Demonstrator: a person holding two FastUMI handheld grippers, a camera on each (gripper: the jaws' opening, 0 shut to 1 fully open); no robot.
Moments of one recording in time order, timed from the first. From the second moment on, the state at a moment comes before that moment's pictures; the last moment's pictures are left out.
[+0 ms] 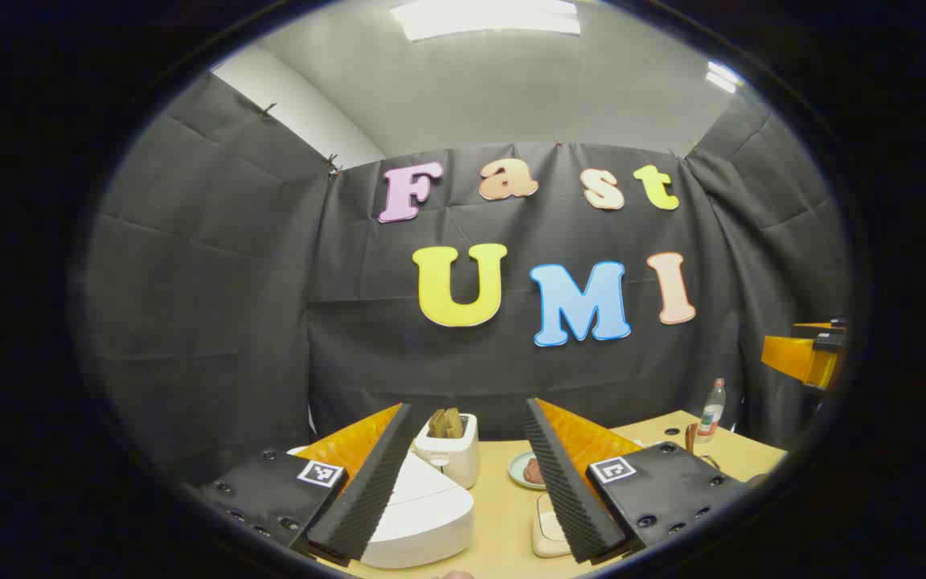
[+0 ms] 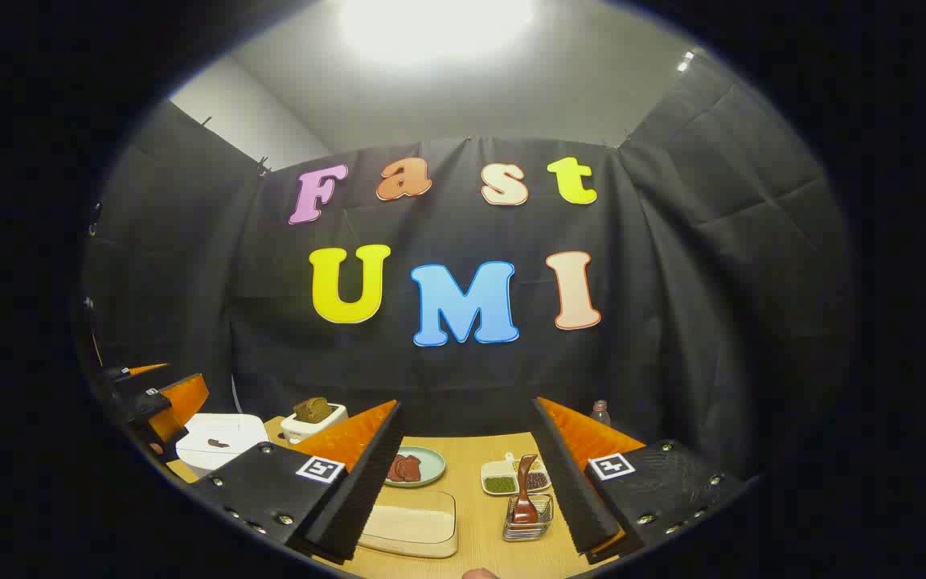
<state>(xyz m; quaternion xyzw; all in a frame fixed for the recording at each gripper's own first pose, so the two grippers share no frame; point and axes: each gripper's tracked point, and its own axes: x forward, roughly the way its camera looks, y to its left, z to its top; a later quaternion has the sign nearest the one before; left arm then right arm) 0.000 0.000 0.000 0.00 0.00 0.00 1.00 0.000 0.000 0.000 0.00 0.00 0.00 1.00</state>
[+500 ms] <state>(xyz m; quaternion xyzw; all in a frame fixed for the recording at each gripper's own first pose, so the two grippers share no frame) 0.005 0.005 -0.005 0.01 0.00 0.01 1.00 0.009 0.001 -0.003 -0.01 0.00 0.01 1.00</state>
